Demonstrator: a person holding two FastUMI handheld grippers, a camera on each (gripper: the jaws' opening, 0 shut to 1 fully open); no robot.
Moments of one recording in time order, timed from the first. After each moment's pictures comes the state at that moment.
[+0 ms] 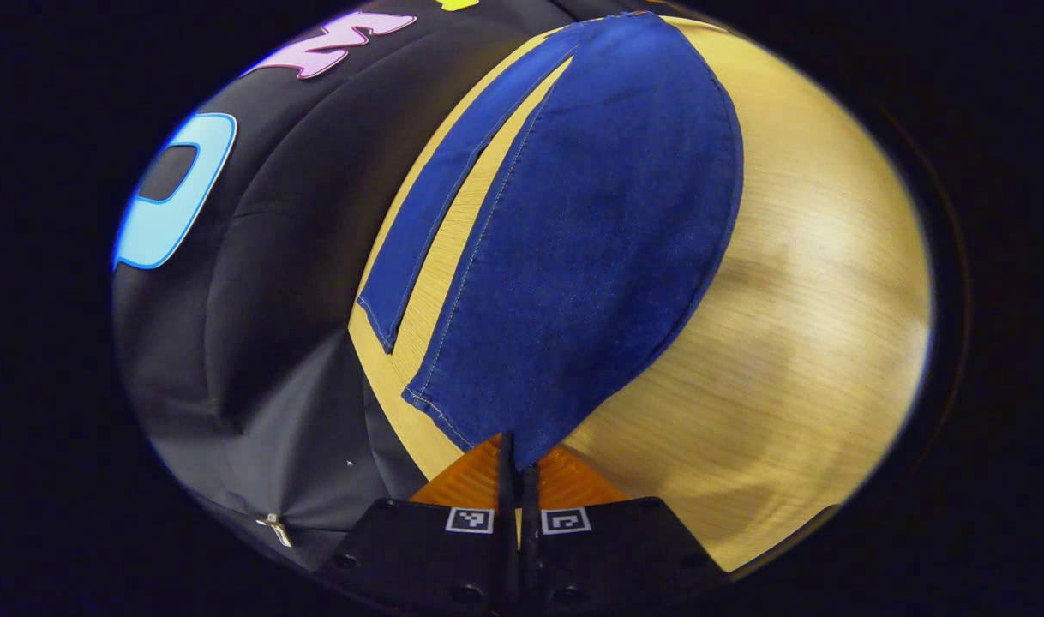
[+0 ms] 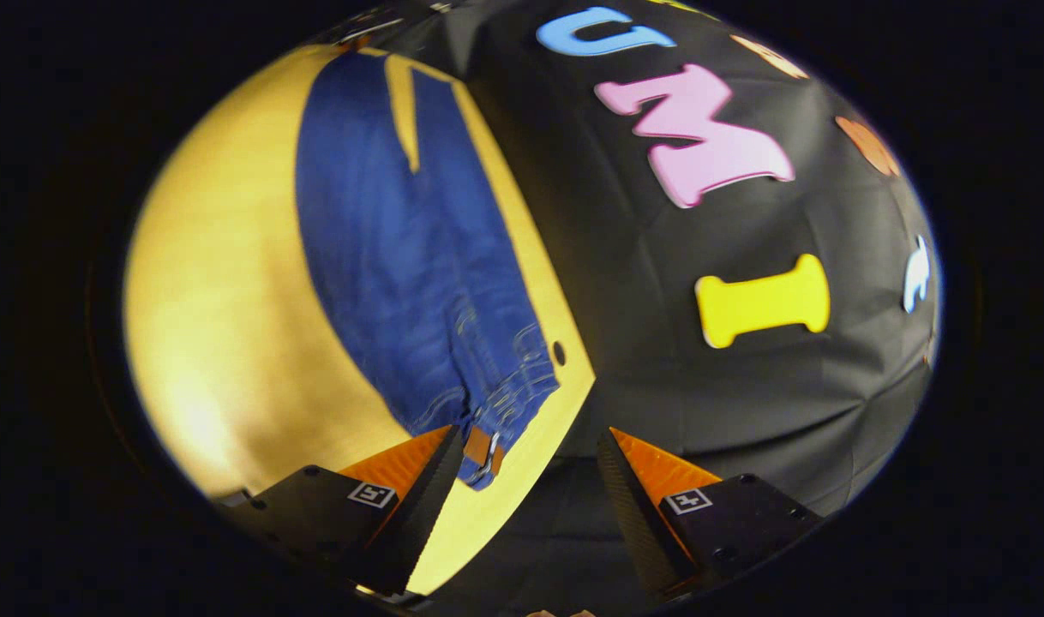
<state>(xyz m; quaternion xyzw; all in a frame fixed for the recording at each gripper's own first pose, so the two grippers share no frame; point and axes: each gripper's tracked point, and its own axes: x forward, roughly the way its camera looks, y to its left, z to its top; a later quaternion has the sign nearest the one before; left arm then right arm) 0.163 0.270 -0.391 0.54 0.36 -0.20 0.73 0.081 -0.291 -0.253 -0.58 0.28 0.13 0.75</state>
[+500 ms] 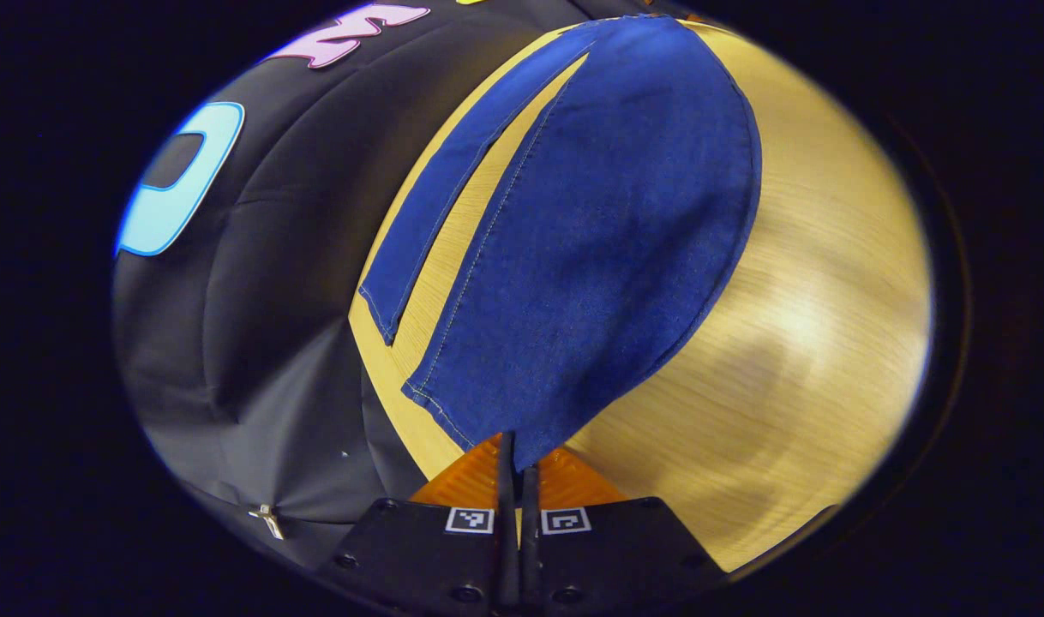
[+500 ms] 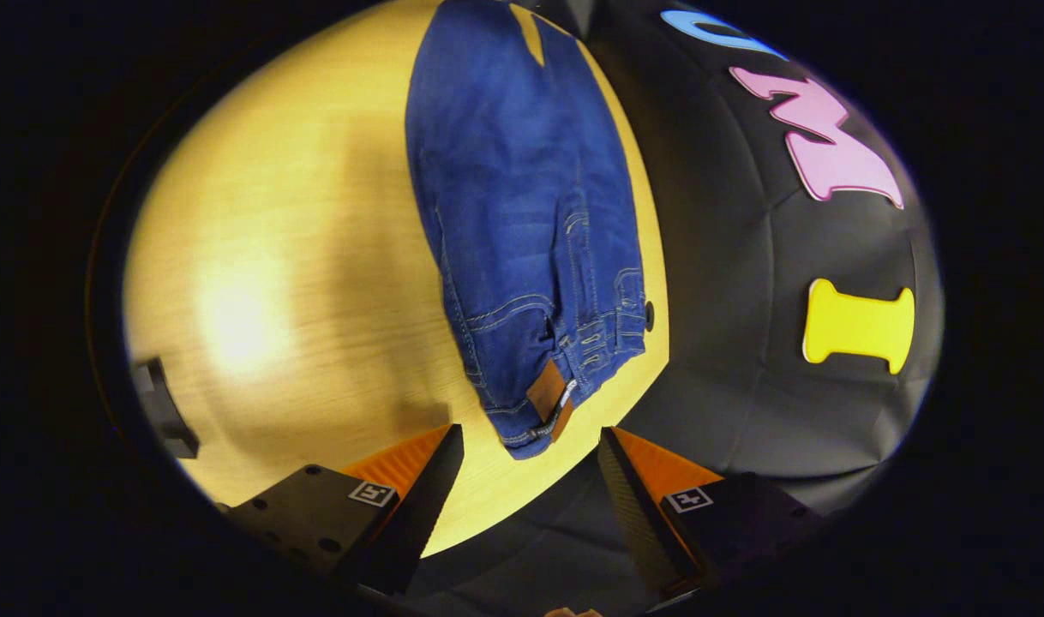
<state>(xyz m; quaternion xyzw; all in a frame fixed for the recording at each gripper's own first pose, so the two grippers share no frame) 0.164 0.270 -0.392 0.53 0.37 -0.19 0.73 0.088 -0.349 -0.334 -0.64 0.35 0.21 0.65</state>
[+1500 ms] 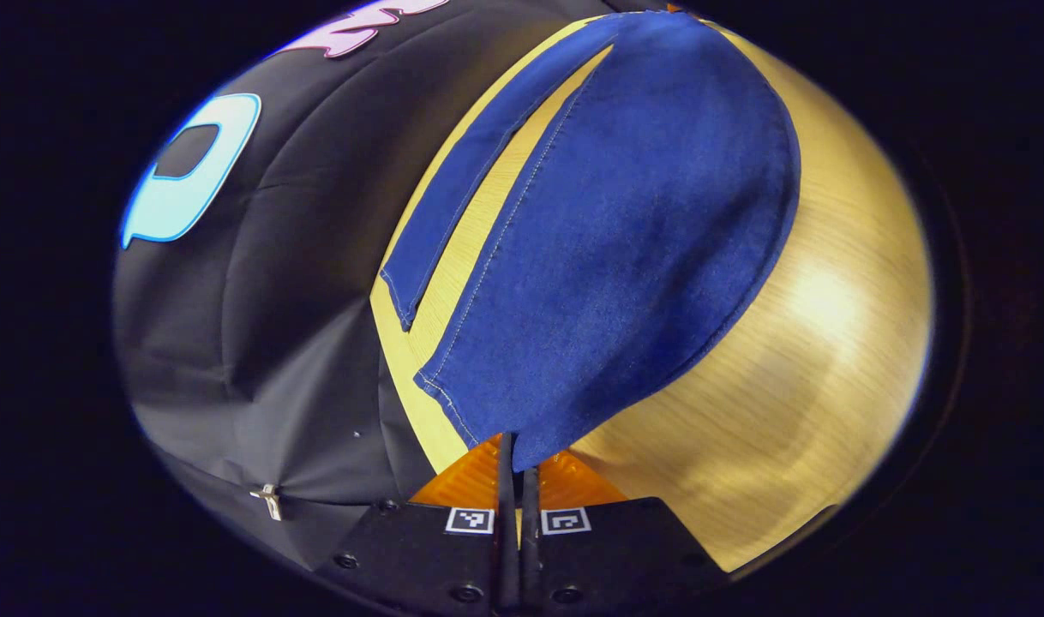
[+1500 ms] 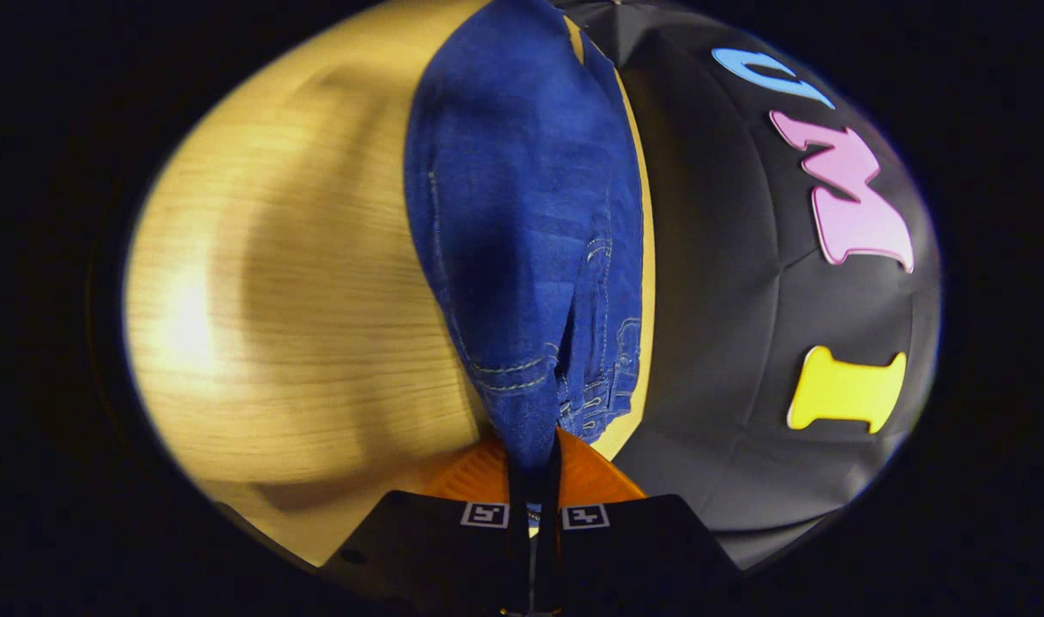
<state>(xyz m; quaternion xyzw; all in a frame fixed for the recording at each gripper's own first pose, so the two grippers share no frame) 0.166 0.270 -0.393 0.53 0.37 -0.13 0.75 0.149 -0.344 -0.376 -0.68 0.26 0.24 0.64</state>
